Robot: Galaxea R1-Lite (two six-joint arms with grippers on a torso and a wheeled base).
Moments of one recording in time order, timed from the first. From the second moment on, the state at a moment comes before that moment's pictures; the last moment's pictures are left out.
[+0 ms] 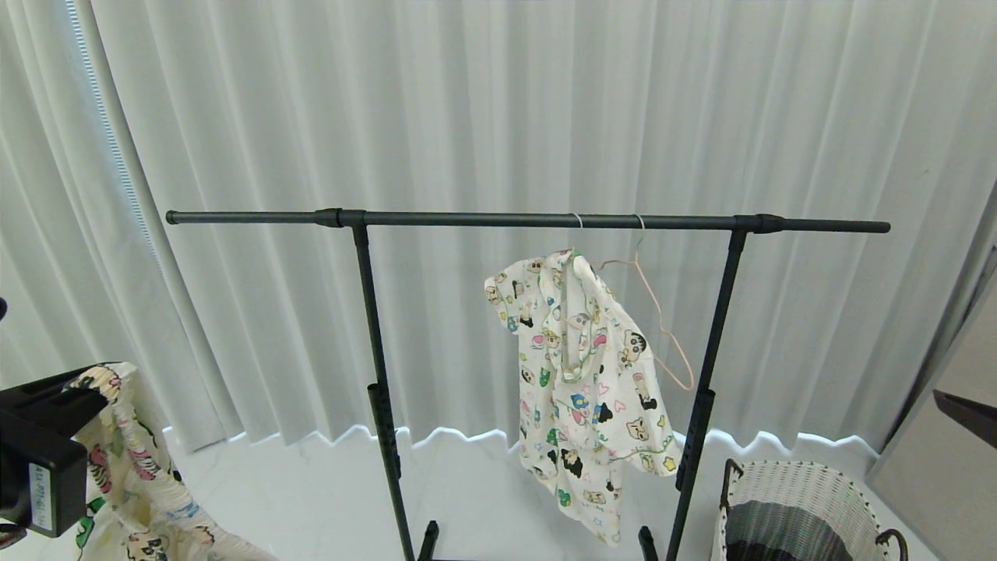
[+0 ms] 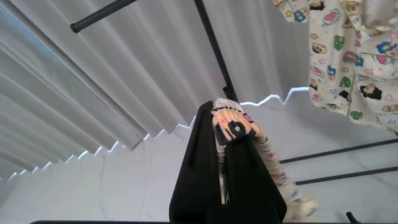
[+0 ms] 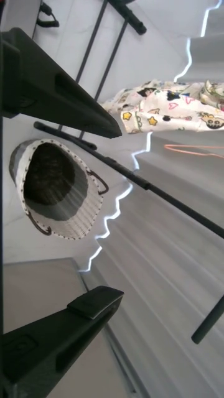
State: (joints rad) left arm -0.49 0.88 -0.65 0.07 0.46 0.32; right arm 0.61 0.92 -0.83 0.28 -0.44 -0.23
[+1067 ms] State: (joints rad) left arm -0.54 0.88 -0.64 0.07 0.46 0.32; right arm 0.60 0.93 -0.81 0.28 -0.35 -0.22
